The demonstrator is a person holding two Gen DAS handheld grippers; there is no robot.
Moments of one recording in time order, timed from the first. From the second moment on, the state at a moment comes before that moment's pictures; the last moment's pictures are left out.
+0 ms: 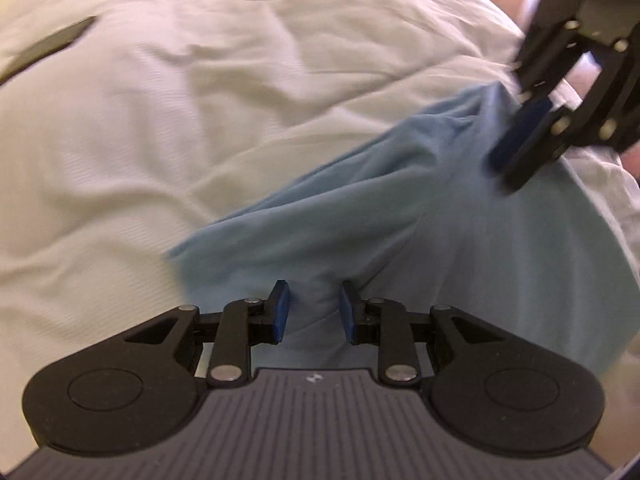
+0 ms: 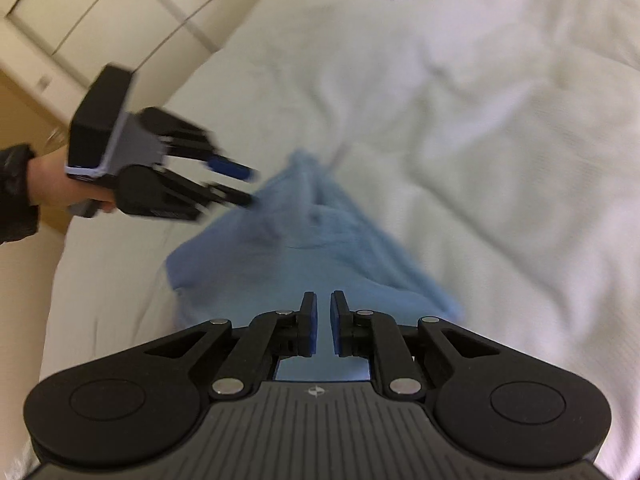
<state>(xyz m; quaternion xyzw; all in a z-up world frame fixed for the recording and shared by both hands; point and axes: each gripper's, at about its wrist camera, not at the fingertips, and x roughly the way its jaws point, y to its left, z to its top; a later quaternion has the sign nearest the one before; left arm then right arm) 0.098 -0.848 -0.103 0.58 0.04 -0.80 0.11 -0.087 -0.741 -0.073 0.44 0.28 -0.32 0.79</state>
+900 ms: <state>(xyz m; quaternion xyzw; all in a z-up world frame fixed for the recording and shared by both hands) 0.109 -0.822 -0.068 0.55 0.19 -0.76 0.29 -0.108 -0.749 -0.075 0.44 0.36 -0.41 0.72</state>
